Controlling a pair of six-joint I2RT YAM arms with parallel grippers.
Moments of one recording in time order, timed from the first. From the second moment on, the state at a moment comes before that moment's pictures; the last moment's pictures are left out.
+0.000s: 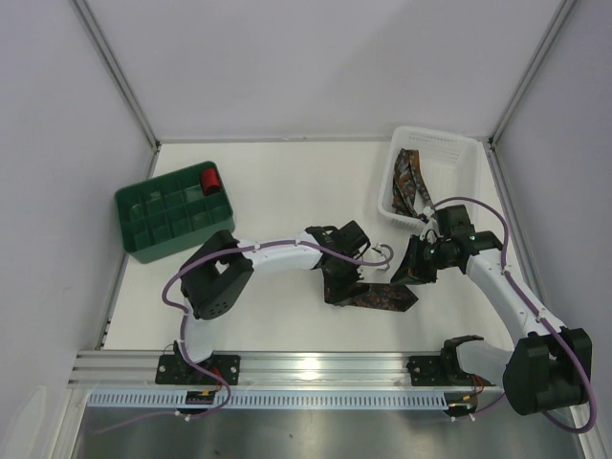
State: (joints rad) left arm -0.99 1.97 1.36 -0.60 0.22 0.33; right arm 0.17 1.14 0.82 -0.83 -0.55 0.42
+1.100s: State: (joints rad) left arm -1.06 1.96 1.32 -0.49 0.13 0.27; right arm 0.17 1.14 0.82 -0.82 -0.55 0.42
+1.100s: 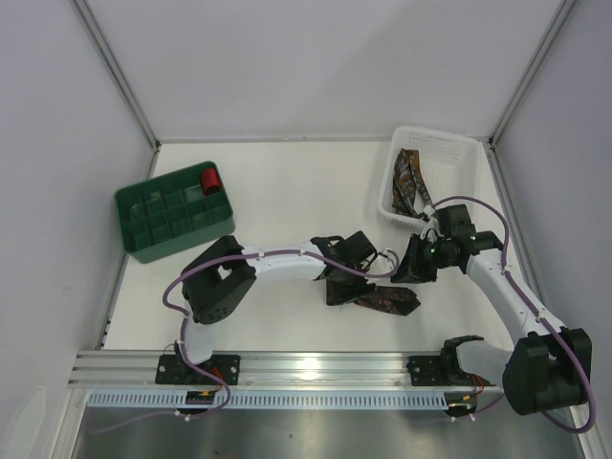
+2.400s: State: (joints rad) left arm -0.90 1.30 1.05 -0.39 0.19 0.00; right arm 0.23 1.23 0.77 -0.64 -0.65 0.53
